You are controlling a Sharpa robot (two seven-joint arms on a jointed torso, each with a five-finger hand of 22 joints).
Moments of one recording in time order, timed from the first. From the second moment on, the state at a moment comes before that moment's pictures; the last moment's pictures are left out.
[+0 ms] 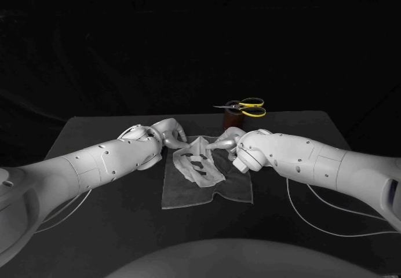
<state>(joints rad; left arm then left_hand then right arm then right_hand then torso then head) 1.12 -0.42 -0.18 0.93 -1.11 -0.30 -0.06 1.35 -0.24 0.32 0.14 0.05 0.93 0.11 0.52 0.20 1.26 0.04 1.34 1.06 1.46 -0.02 1.57 1.31 0.06 1.46 0.07 1.41 1.31 1.09 -0.43 -0.14 1.05 -0.67 -0.30 -0.31 1.11 -0.13 0.36 0.09 0.05 1.02 0.12 0.14 0.45 1.47 0.03 1.57 1.31 1.47 -0.03 1.56 1.31 0.11 1.44 0.07 0.92 1.31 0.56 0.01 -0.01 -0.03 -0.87</state>
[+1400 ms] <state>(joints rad) 1.12 -0.39 -0.19 0.93 -1.15 -0.27 -0.15 1.46 -0.15 0.42 0.10 0.05 0.97 0.10 0.51 0.20 1.29 0.02 1.36 1.10 1.47 -0.03 1.56 1.31 0.06 1.46 0.06 1.43 1.31 1.08 -0.42 -0.15 1.08 -0.82 -0.33 -0.32 1.25 -0.08 0.43 -0.01 0.05 1.13 0.05 0.22 0.48 1.47 -0.01 1.57 1.31 1.46 -0.07 1.57 1.31 0.10 1.44 0.04 0.95 1.31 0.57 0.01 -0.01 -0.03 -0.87</state>
